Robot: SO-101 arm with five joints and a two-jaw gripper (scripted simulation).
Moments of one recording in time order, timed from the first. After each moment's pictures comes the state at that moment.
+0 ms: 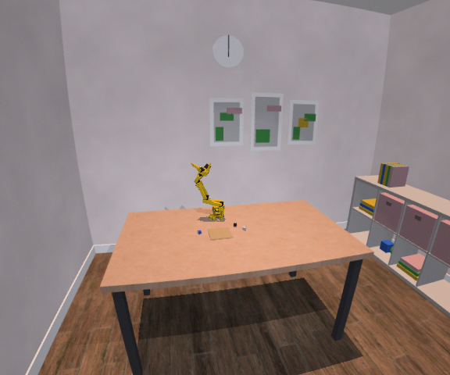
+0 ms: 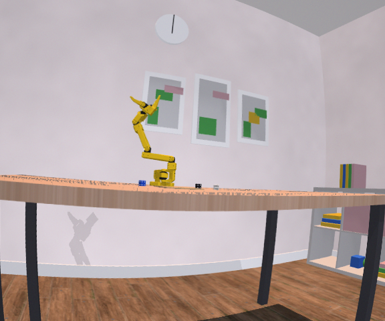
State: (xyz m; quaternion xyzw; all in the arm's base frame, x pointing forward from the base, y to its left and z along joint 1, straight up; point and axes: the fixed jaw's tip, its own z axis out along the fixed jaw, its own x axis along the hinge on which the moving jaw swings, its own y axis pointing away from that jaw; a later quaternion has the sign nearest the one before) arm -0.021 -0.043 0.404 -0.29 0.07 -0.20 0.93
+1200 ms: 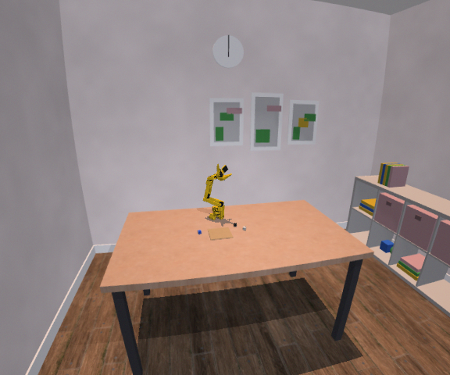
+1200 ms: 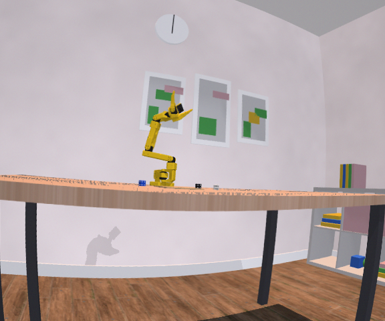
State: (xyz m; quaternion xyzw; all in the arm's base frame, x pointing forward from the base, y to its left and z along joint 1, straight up) arm 0.057 0.087 0.342 -0.49 0.31 -0.04 0.81
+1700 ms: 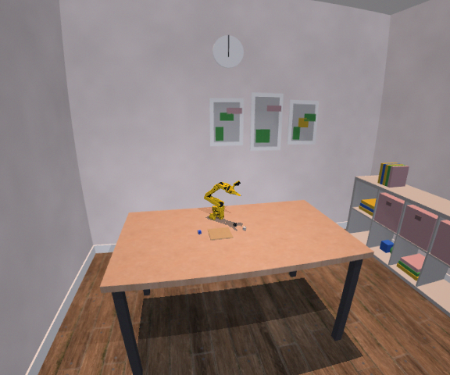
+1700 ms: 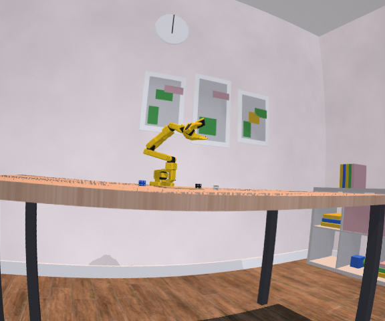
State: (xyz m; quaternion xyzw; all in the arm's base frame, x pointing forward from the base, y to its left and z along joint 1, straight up) arm 0.122 0.134 0.211 -0.51 0.62 0.06 0.59
